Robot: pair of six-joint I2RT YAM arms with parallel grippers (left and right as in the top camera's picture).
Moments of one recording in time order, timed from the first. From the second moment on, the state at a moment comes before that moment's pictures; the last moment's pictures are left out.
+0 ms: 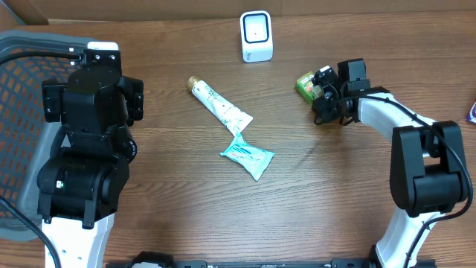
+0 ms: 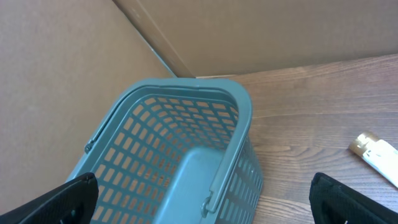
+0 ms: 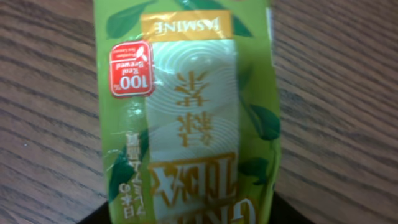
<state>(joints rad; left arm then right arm) -0.16 1.14 1.51 -0.90 -0.63 0.17 0.12 2.03 1.24 -0.34 -0.15 -0.35</state>
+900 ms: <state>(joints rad) -0.16 1.14 1.51 -0.90 -0.63 0.17 0.19 2.11 1.86 -0.96 -0.01 -0.36</state>
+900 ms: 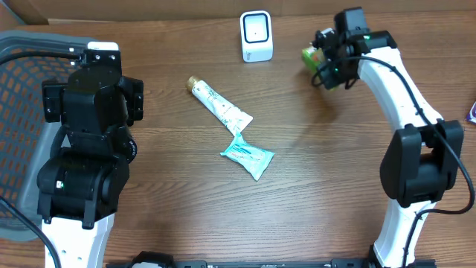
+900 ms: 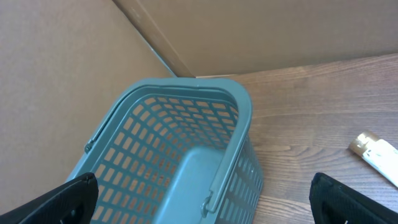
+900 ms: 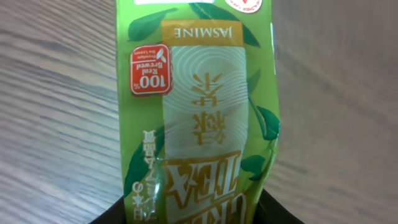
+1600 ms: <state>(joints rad) -0.16 1.14 1.51 -0.90 -0.63 0.17 0.51 2.03 1.88 -1.01 0.24 -0.62</state>
